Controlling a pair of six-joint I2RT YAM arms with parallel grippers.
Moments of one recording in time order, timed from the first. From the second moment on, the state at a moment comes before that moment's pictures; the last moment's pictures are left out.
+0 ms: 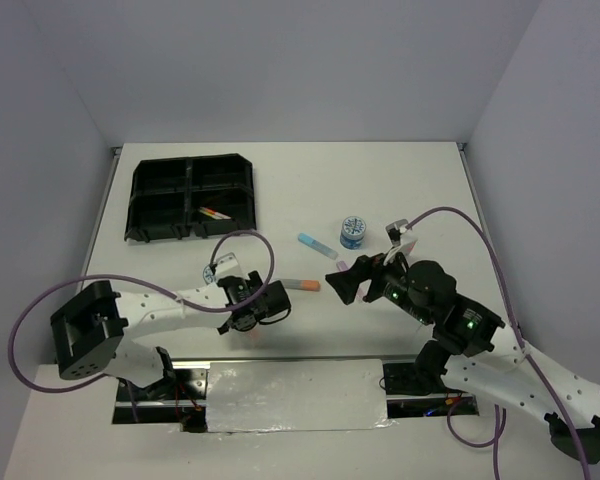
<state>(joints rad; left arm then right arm) -1.09 1.44 0.84 -0.91 -0.63 -1.58 0.89 0.56 0.64 -0.31 0.16 0.55</state>
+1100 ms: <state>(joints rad) -1.18 1.16 0.80 -0.82 -0.59 -1.52 0.89 0.53 0.63 -0.34 0.10 0.55</state>
